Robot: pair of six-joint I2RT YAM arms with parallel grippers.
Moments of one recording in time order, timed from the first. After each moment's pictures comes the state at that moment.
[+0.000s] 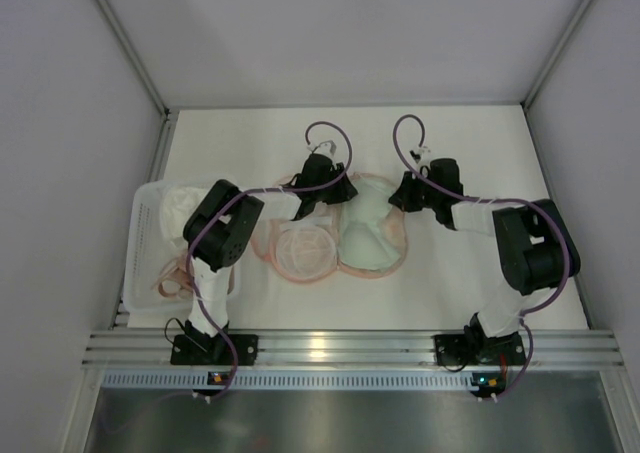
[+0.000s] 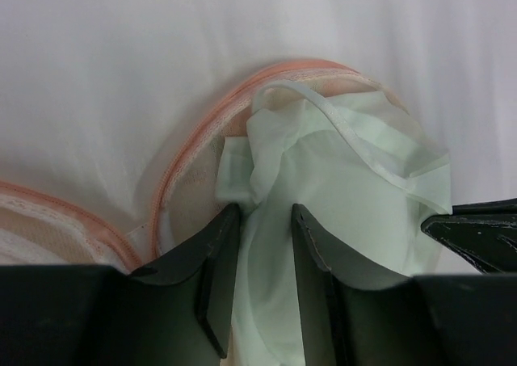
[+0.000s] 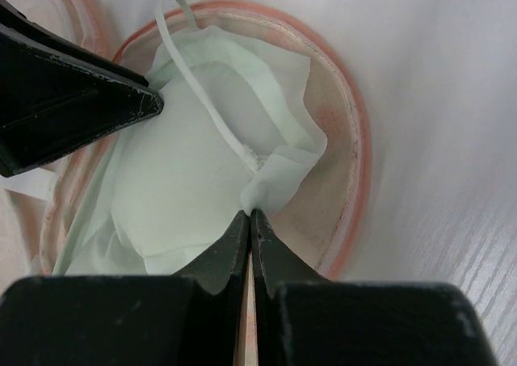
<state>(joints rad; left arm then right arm) -0.59 2.05 1.18 0.32 0.09 -0.66 0.26 1.70 0.77 0.31 -0.39 0.26</state>
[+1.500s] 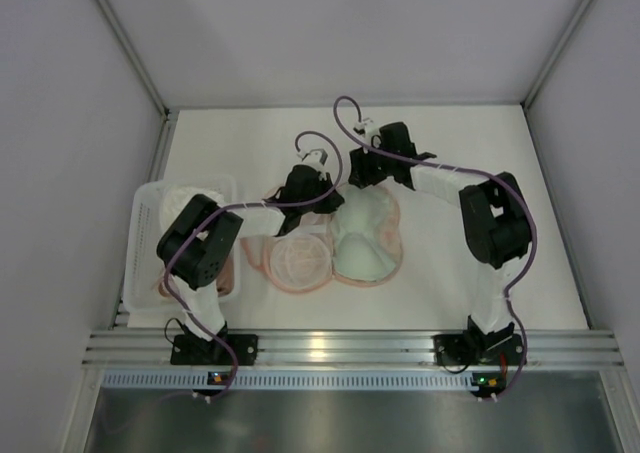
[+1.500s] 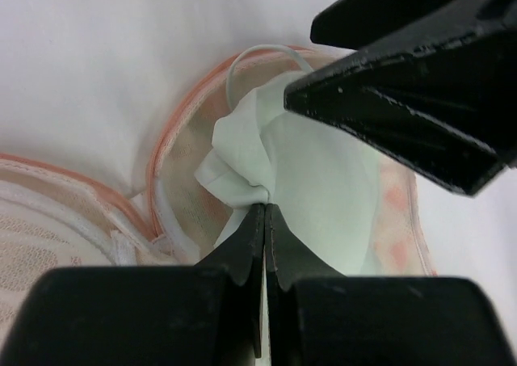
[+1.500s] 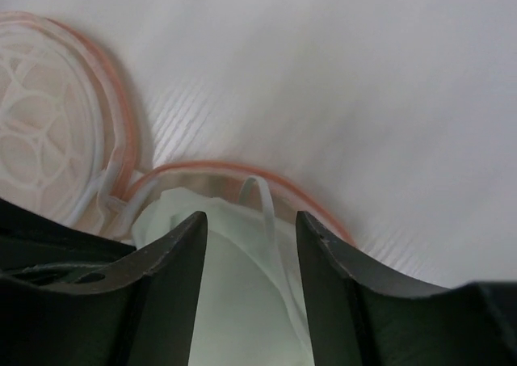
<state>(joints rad) -0.59 1.86 0.94 0.42 0.11 -0.57 0.45 1.97 1.34 -0.07 -0.33 0.00</state>
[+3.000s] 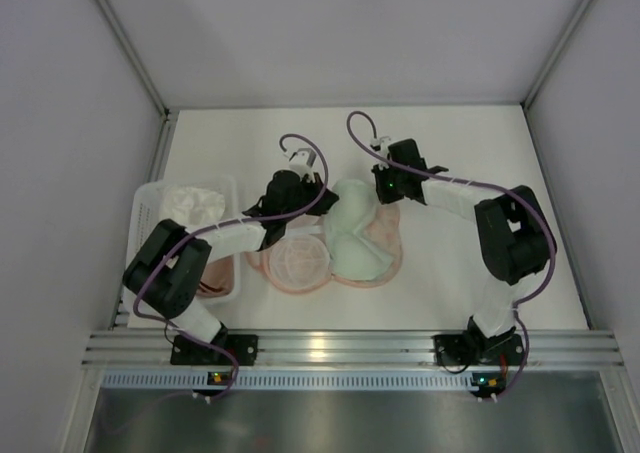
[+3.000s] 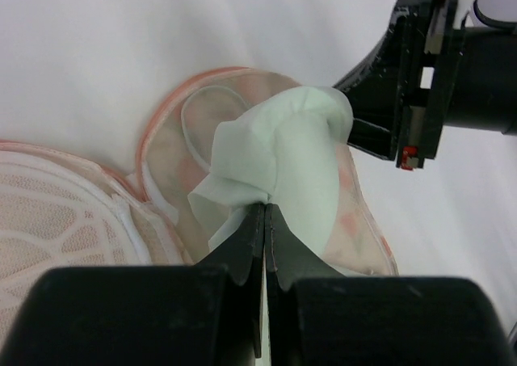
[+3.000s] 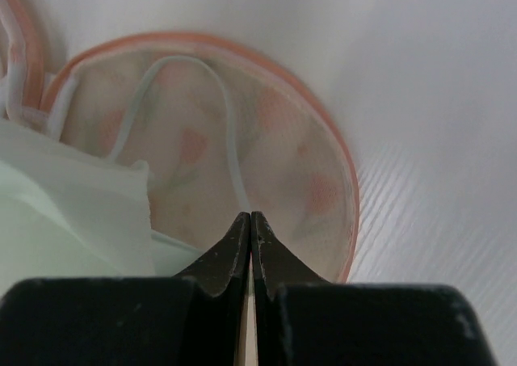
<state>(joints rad) -0.59 1.59 0.78 0.46 0.13 -0.53 0.44 1.84 1.17 -0.16 -0.13 0.08</state>
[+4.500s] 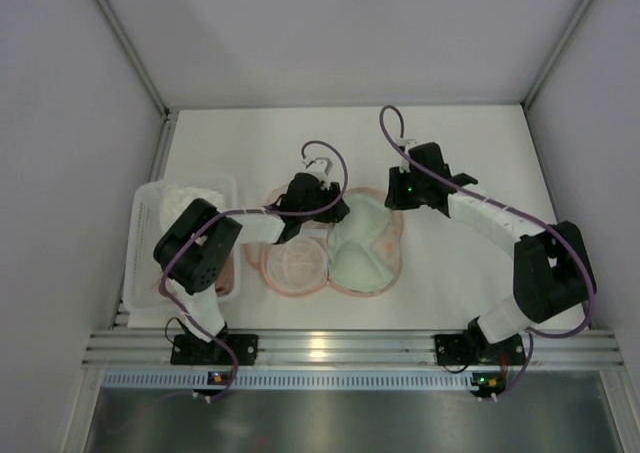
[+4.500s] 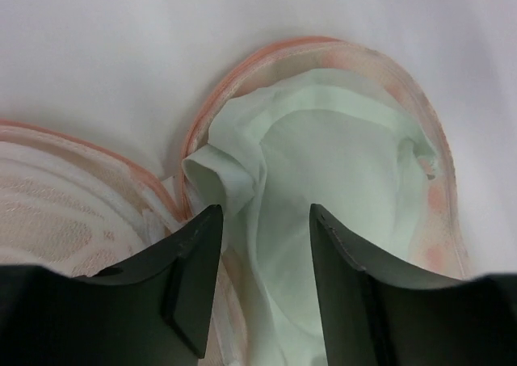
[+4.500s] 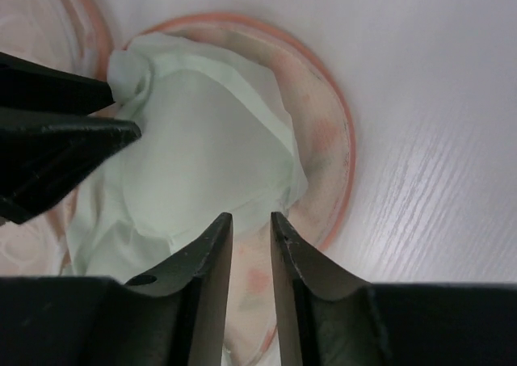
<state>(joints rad) -0.62 1.83 0.87 0.45 0.11 -0.49 0.42 1.53 1.01 -0.33 -0.13 0.27</state>
